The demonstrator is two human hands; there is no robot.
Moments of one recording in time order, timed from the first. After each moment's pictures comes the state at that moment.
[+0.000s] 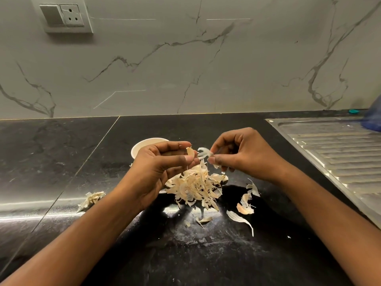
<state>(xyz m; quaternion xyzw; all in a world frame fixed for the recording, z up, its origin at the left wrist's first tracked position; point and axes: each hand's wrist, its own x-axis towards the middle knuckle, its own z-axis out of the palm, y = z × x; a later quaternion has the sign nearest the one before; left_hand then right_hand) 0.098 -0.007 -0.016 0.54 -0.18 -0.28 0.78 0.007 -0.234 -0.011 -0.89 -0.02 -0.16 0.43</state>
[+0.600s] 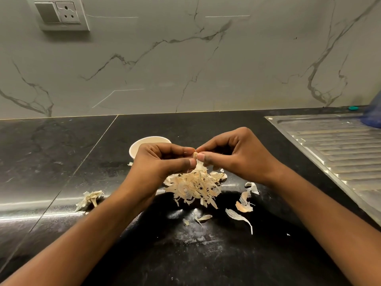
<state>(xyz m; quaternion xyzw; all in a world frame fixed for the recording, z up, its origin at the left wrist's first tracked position) 0.099 -0.004 -0.024 0.65 -0.28 -0.19 0.69 0.008 -0.219 -0.015 -0.87 -0.10 -0.20 0.43</state>
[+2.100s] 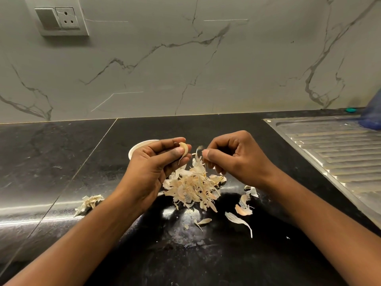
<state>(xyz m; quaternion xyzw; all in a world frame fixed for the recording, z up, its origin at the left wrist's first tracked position) 0.103 -0.009 -0.022 0.51 -0.18 -0.25 0.80 0.010 -0.215 -0.020 -0.86 -0.08 -0.24 0.44</state>
